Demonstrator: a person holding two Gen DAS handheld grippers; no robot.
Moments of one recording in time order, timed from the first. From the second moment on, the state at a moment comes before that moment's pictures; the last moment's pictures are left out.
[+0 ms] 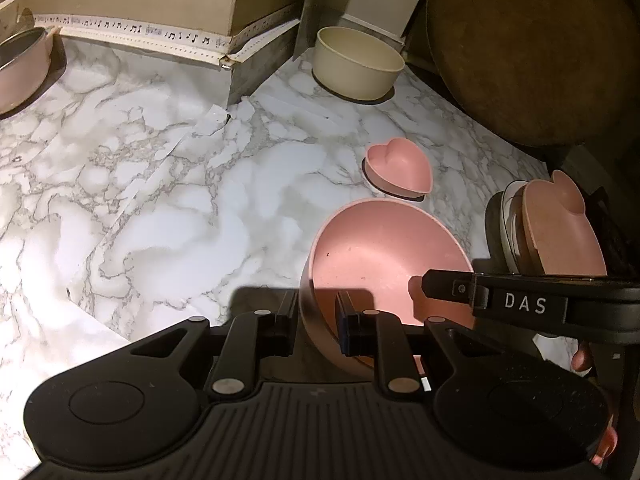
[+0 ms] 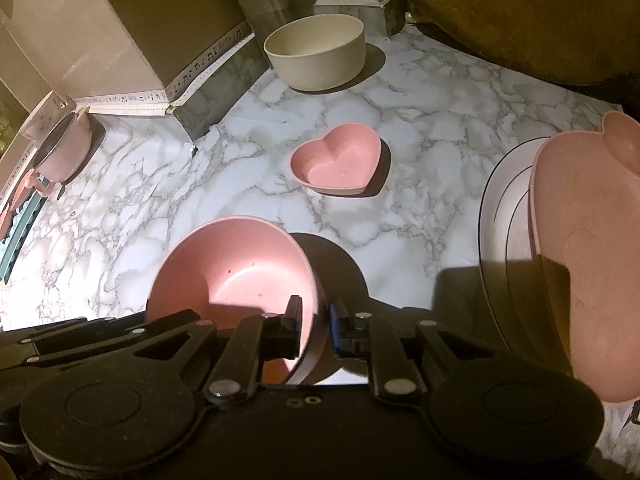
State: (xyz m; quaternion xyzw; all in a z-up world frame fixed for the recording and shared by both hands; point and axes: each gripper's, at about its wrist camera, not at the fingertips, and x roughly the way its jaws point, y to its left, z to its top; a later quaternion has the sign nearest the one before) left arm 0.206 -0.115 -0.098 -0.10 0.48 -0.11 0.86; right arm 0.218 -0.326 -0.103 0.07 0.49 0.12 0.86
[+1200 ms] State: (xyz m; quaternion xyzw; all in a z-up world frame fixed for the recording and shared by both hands) left arm 0.283 -0.114 -0.032 -0.08 0.40 -0.07 0.91; right arm 0.288 -0.343 -0.026 0.06 0.40 0.14 0.90
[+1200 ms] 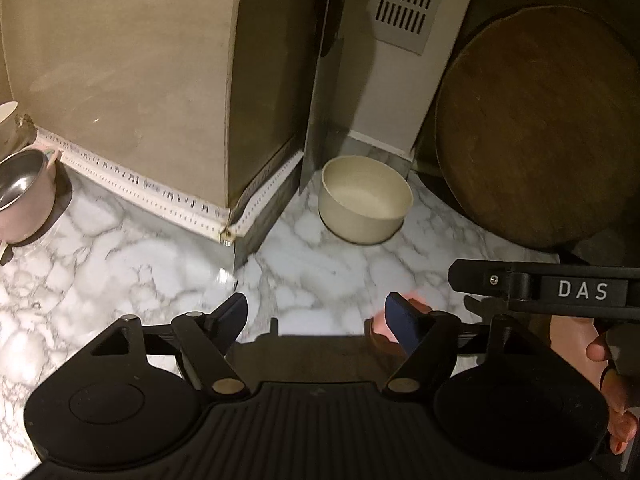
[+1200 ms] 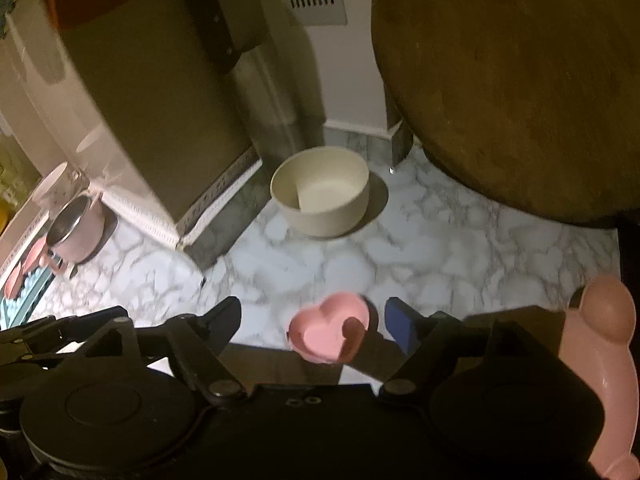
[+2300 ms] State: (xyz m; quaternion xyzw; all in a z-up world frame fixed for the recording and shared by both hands) left arm 0.426 -0.150 -0.073 -0.10 0.43 0.00 0.90; right arm 0.435 -0.374 -0.064 0.12 0.45 0.06 0.88
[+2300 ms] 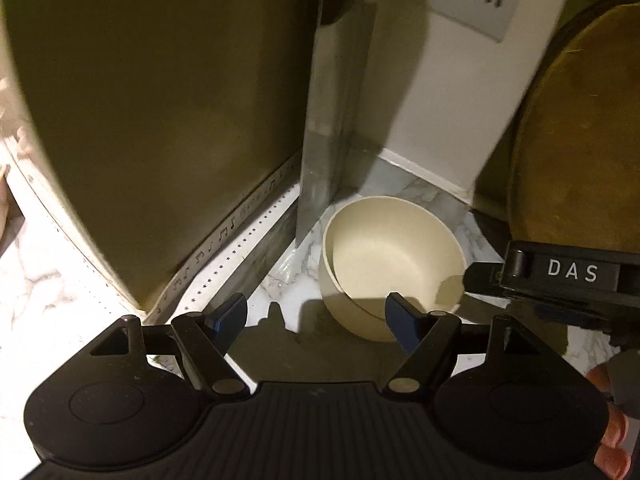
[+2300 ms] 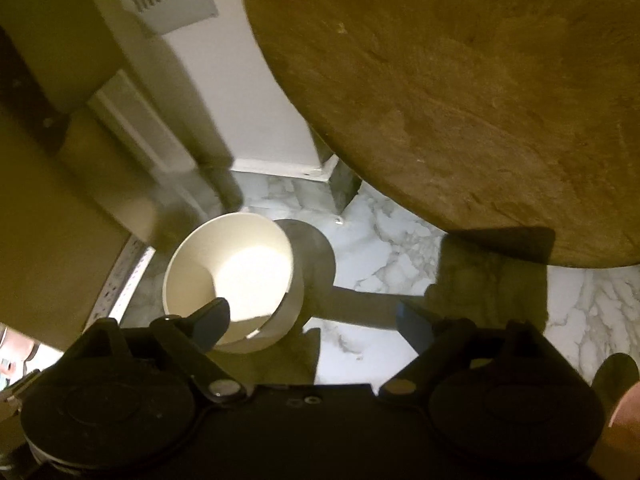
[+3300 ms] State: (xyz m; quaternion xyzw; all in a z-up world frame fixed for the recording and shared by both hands) left arm 0.458 -0.154 -0.100 -0.16 0.45 0.04 0.88; right arm 0.472 -0.354 -0.088 0.10 0.46 0.09 0.88
